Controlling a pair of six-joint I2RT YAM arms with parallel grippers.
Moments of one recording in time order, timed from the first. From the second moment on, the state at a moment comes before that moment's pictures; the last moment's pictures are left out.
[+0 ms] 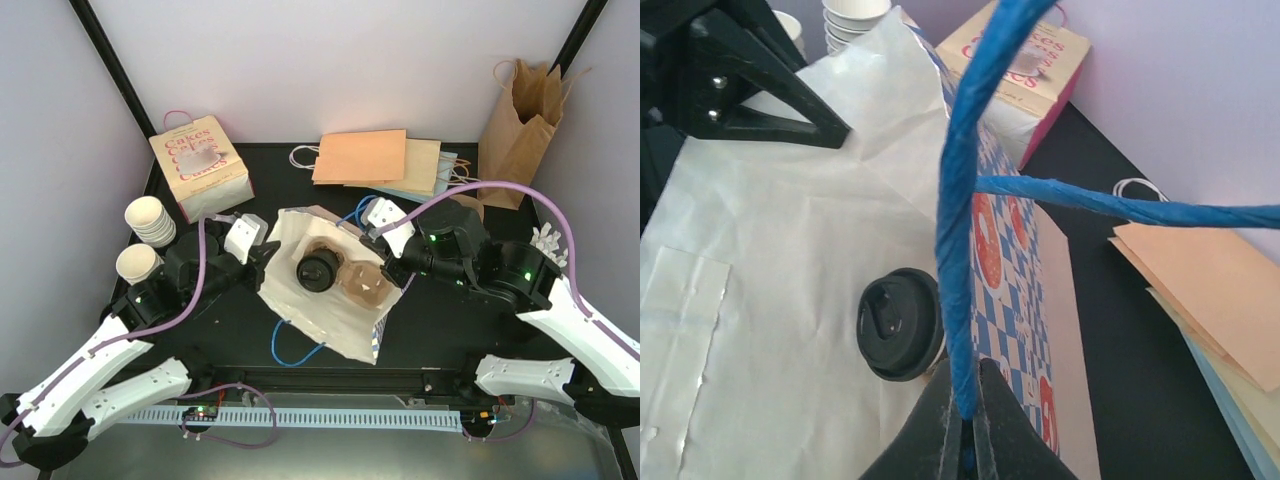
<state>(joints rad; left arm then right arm) -0.79 0.73 0.95 -0.57 -0.04 -0.15 1.02 1.06 1.48 -0.94 0.10 -0.15</state>
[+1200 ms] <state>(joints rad) -0.56 1.20 1.42 -0.95 0.00 -0.27 0.81 1.38 1.61 -0.87 0.13 -0.07</state>
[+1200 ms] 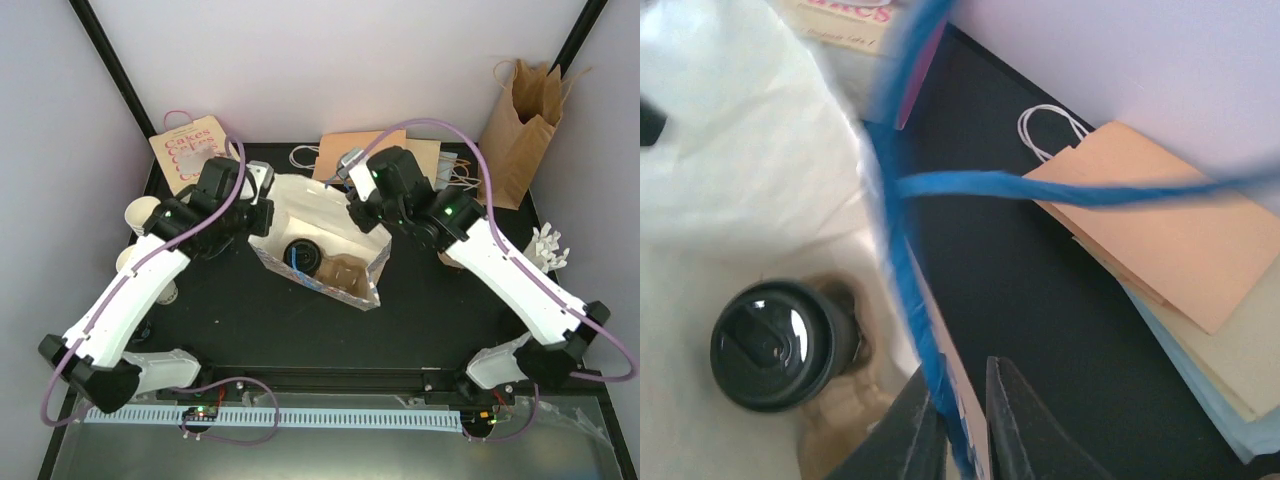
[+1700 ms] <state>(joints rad) -0.28 1.43 1.50 -0.95 0.14 -0.27 0.75 1.52 1.82 -0.89 0.16 -0.04</state>
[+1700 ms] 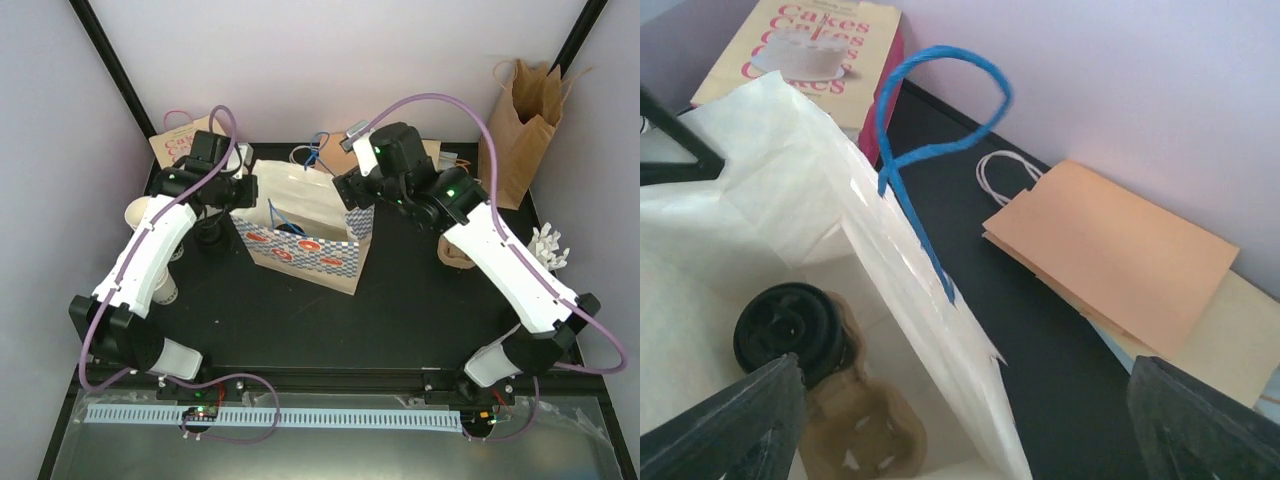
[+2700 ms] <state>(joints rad) -0.09 1.47 1.60 -0.95 0.18 -0.25 0.74 1.13 1.38 -0.95 0.25 0.16</state>
